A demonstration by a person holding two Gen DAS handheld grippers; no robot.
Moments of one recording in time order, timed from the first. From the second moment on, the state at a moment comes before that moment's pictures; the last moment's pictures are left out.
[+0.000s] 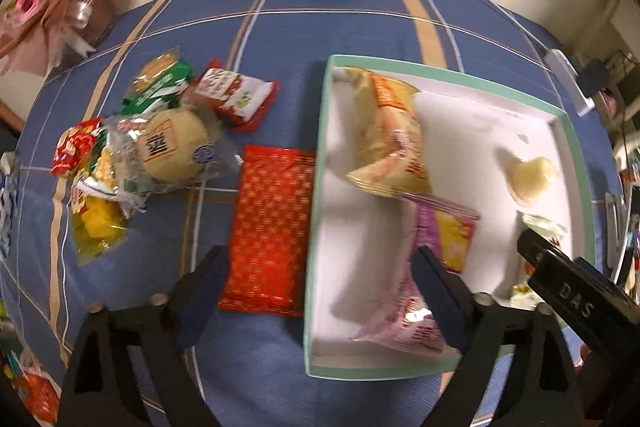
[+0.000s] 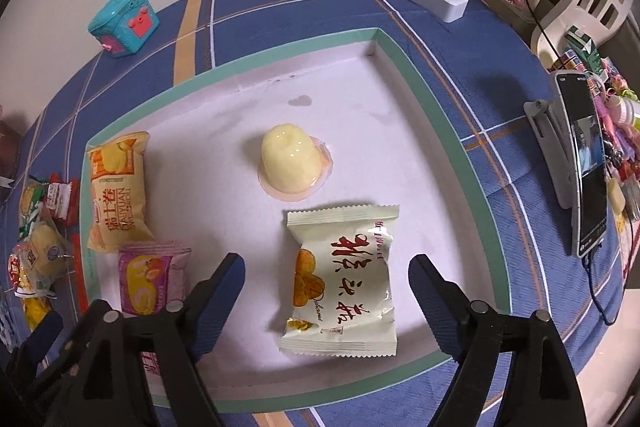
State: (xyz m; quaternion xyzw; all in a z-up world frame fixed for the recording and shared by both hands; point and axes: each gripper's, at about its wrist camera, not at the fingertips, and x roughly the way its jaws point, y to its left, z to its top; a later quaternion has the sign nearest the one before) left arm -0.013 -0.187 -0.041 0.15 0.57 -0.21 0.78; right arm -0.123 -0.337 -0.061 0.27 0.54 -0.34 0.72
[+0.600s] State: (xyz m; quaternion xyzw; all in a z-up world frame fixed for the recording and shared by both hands) left arm 0.015 -0.154 -0.050 0.10 0.60 -0.17 0.78; right arm -0.124 -0.334 -0.056 0.26 0.54 -0.35 0.72
